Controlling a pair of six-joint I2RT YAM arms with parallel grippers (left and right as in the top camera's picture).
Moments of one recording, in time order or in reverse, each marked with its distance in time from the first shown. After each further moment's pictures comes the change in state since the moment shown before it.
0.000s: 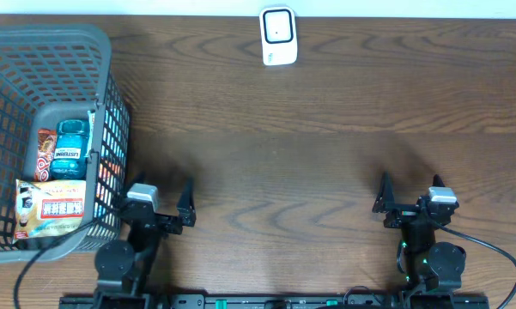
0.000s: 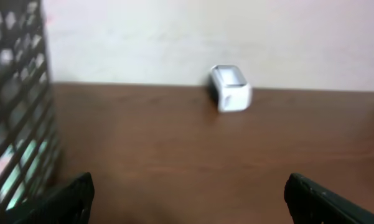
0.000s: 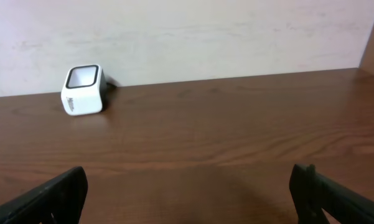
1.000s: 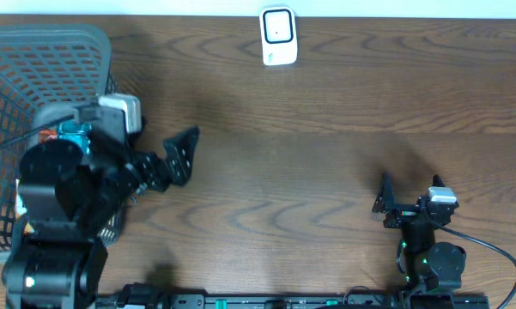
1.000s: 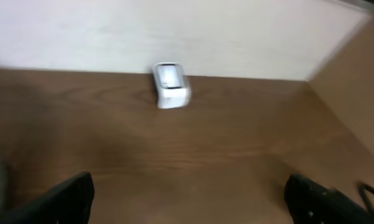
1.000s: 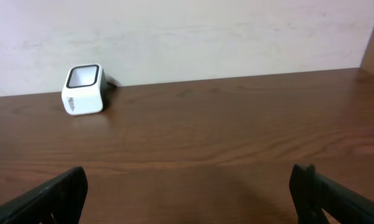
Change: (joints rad) left arm 0.000 0.764 1.049 -0.593 0.153 -0.095; right arm 0.000 0.000 0.000 0.000 -0.002 0.000
